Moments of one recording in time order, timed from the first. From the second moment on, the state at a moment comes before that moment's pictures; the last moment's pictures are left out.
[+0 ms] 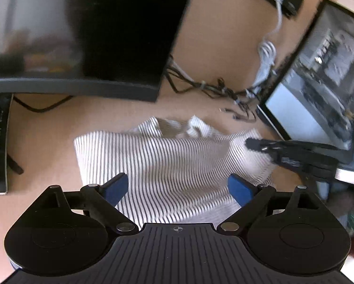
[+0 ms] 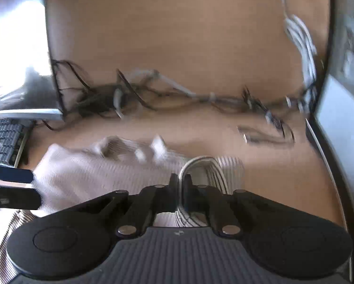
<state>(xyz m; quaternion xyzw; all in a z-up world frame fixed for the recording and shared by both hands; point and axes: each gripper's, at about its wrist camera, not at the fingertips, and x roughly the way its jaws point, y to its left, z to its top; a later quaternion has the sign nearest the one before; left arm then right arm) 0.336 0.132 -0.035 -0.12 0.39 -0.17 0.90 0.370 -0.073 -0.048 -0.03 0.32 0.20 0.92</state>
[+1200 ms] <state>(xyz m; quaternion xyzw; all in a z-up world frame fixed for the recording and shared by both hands) 0.337 0.170 -0.050 -0.16 0.41 -0.08 0.90 0.379 -0.109 -0.034 -0.02 0.35 0.21 0.92</state>
